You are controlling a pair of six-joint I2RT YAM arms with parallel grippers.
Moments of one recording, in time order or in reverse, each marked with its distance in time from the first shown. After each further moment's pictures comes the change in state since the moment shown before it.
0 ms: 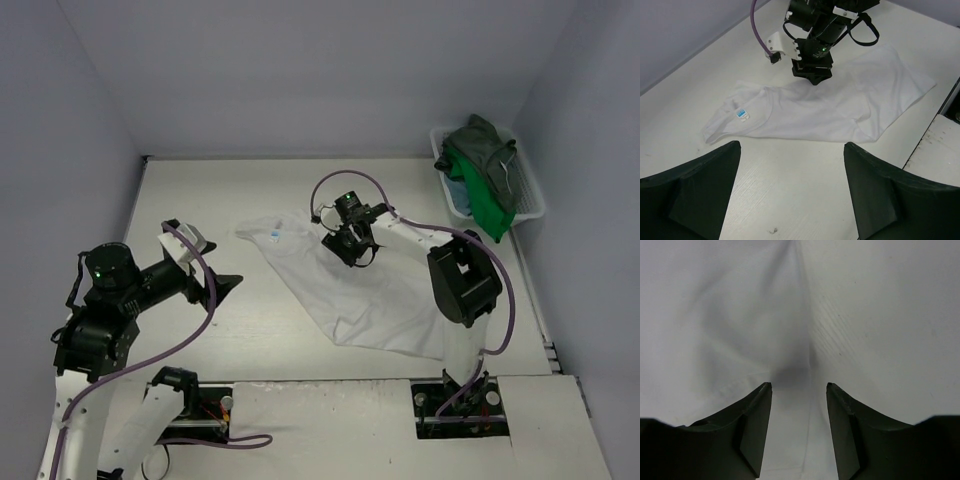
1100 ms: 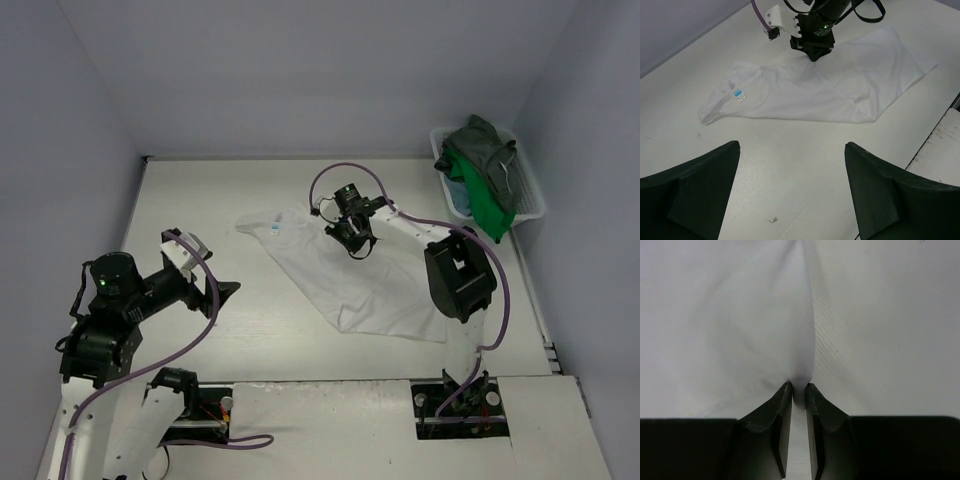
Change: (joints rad) left arm 0.031 -0.048 -0.072 -0.019 -0.032 0.020; right arm -0.031 0.058 0.088 -0.016 0.017 -0.037
